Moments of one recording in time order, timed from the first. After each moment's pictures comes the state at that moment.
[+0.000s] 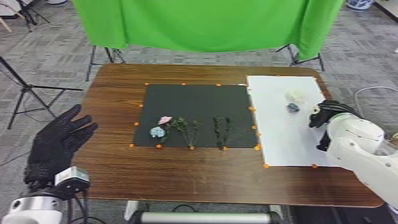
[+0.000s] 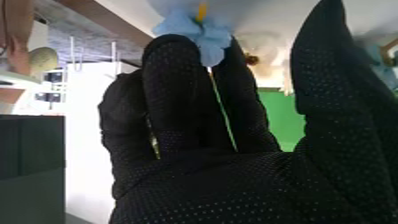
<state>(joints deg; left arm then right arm) 138.6 -67.0 -104.9 -133.9 46.8 14.5 10.4 -72.1 -30.9 52.7 -98.8 -107.4 -8.3 50.7</state>
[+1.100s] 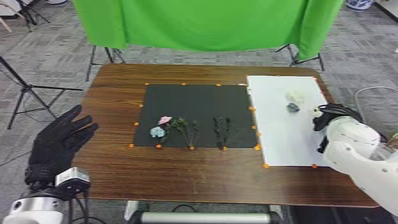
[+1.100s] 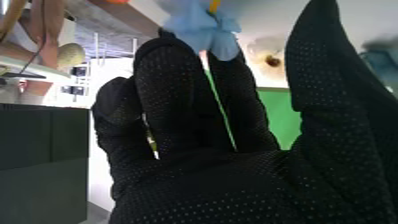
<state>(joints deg) 138.7 -67.0 -104.6 -133.9 46.7 14.5 10.8 -74.6 -32.3 54.3 -100.7 -109.6 -9.2 57.3</state>
